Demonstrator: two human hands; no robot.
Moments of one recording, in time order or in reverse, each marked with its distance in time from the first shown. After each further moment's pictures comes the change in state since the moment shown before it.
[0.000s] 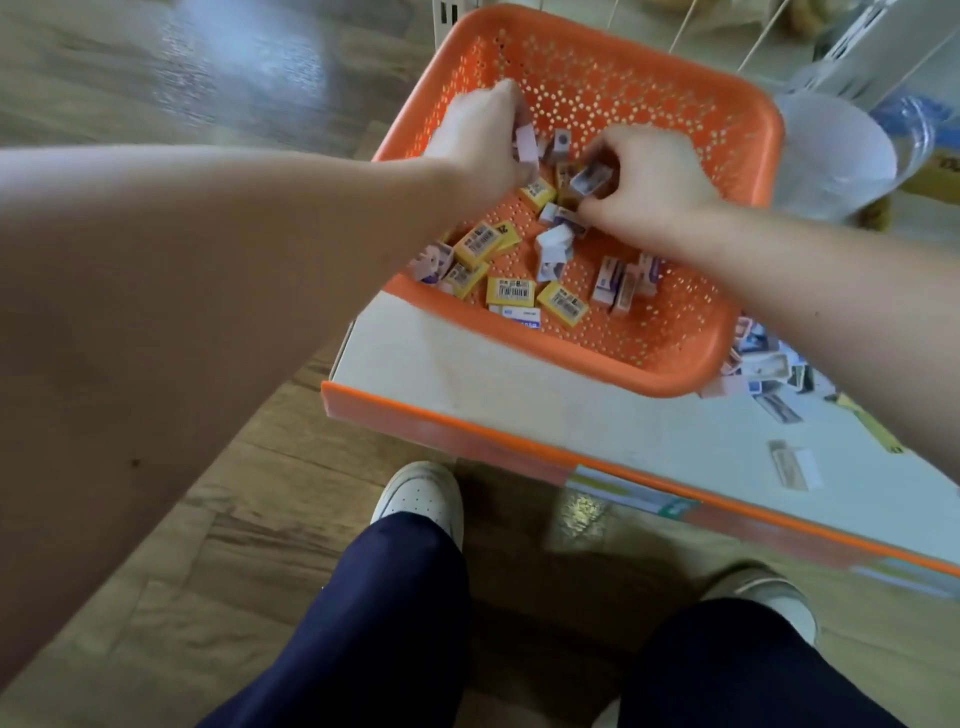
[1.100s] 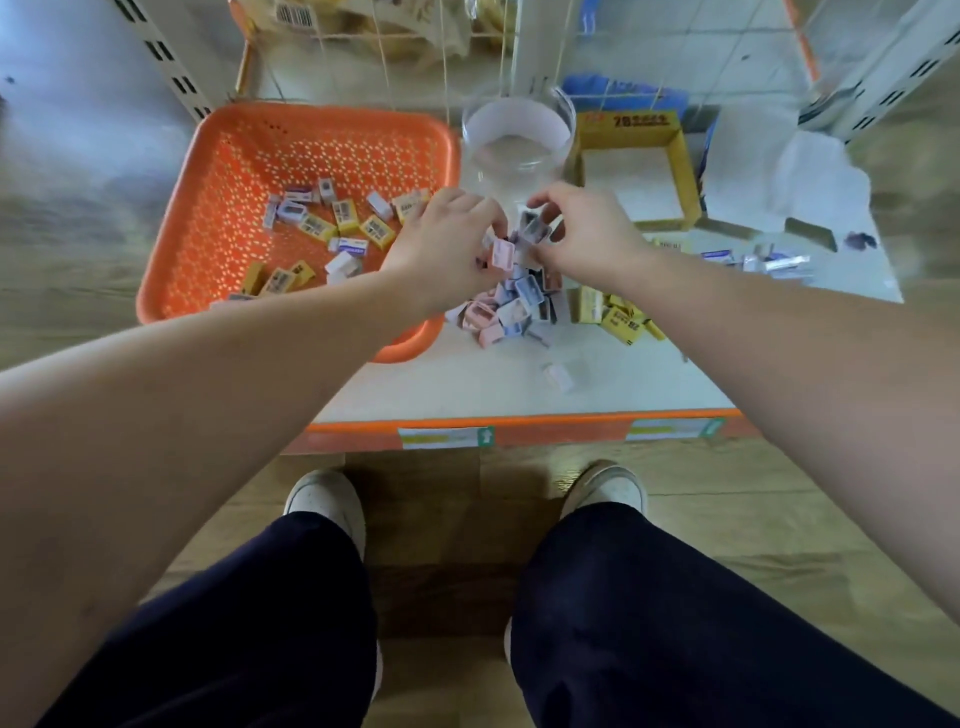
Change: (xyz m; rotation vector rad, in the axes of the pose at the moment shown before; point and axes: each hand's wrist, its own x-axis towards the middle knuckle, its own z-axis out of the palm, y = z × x) left_hand -0.066 0.156 0.064 0.297 -0.269 0.455; right_hand -0.127 0.118 -0.064 0.291 -0.002 0.307
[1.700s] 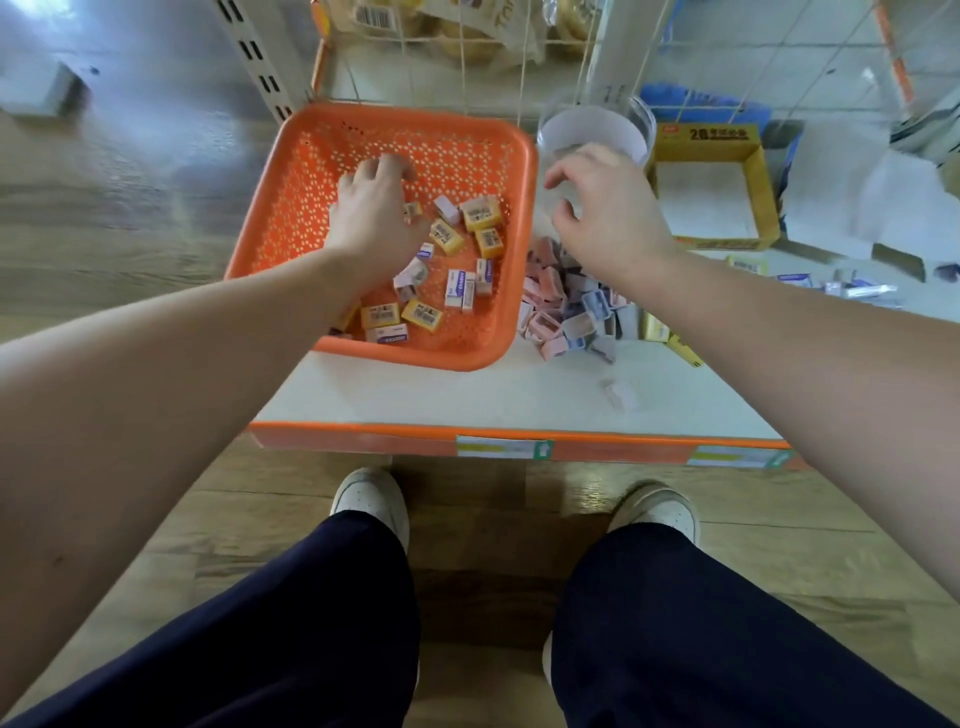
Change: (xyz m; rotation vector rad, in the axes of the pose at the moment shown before) left_hand -0.025 -0.097 -0.034 -0.154 0.207 -0.455; right_hand 0.022 -0.055 0.014 -0.172 0.240 -0.228
